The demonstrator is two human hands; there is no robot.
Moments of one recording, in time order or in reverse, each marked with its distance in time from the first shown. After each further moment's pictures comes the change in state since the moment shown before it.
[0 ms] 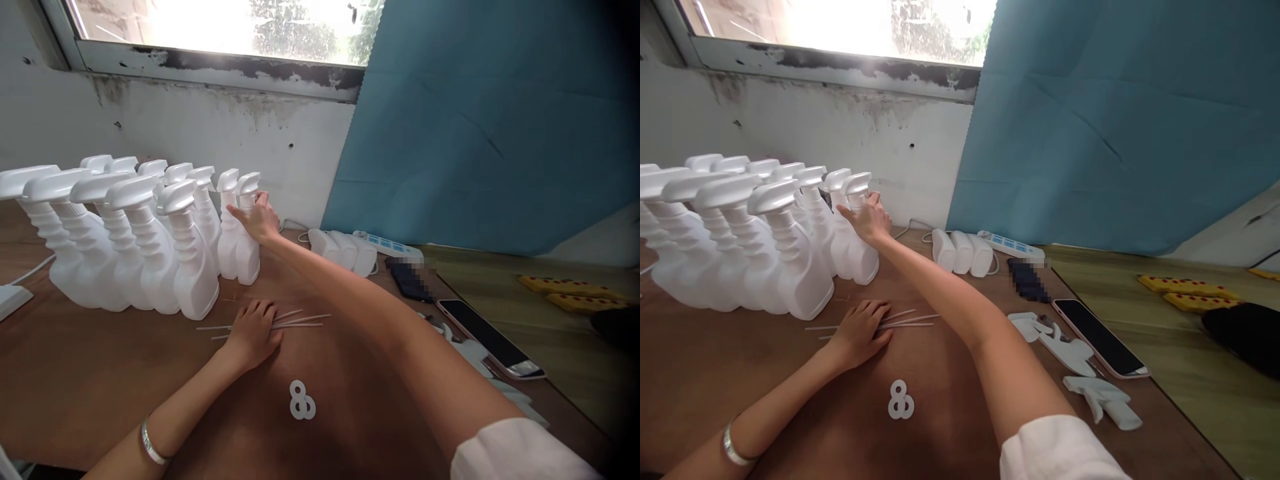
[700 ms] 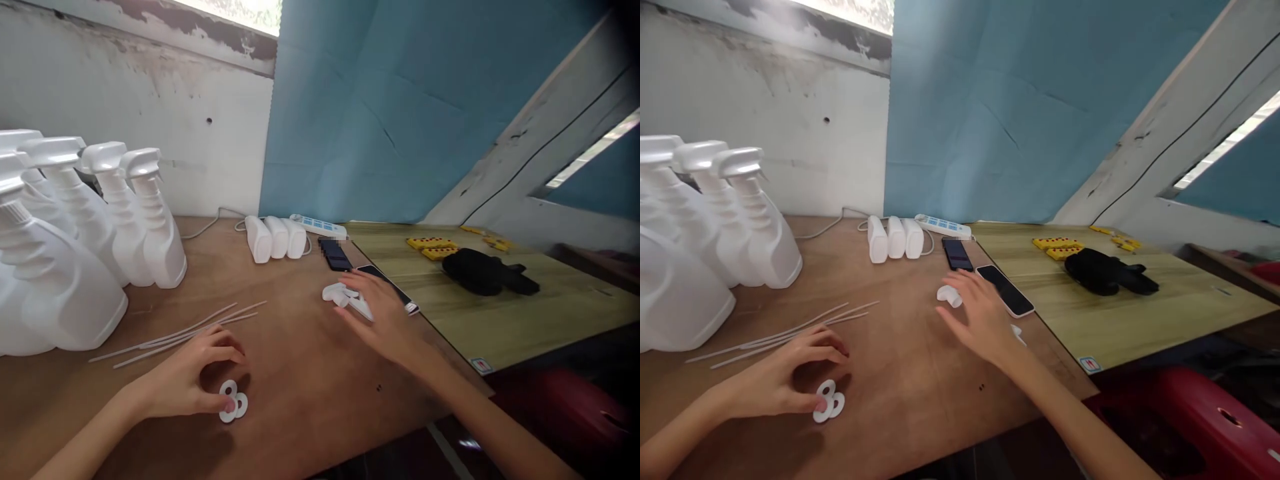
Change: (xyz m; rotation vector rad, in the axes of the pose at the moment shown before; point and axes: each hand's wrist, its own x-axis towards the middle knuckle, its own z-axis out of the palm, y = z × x) left_hand -0.008 0.023 -0.018 -0.444 -0.449 0.515; right_hand -0.257 0.103 -0.254 -0.736 0.030 -0.233
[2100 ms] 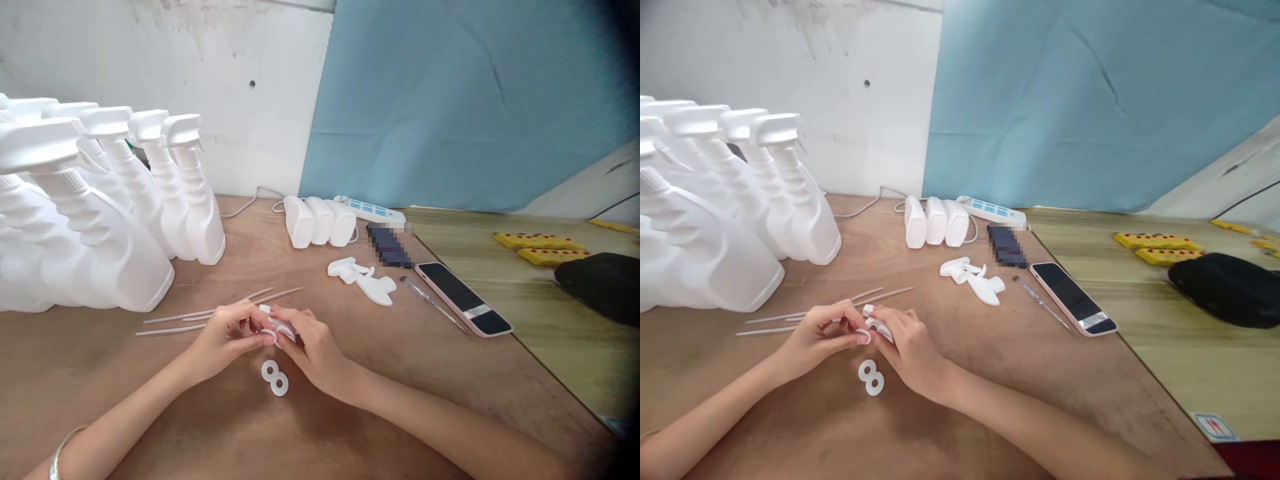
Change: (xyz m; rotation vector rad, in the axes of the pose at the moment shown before) left_hand 0.008 -0.005 0.009 -0.434 0.465 -0.211; right_hand 0.020 -0.109 0.106 0.793 -0.228 -0.003
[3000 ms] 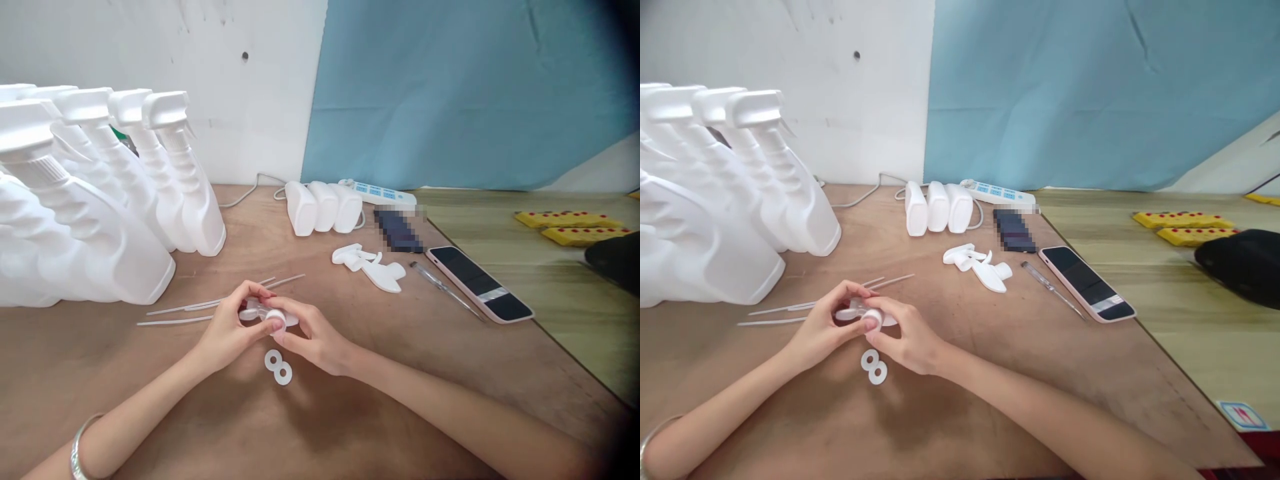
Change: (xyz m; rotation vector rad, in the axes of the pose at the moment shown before) left_hand 0.006 -0.003 0.015 -0.002 0.140 -0.157; right_hand 0.009 0.000 -0.003 0.600 -0.205 0.183
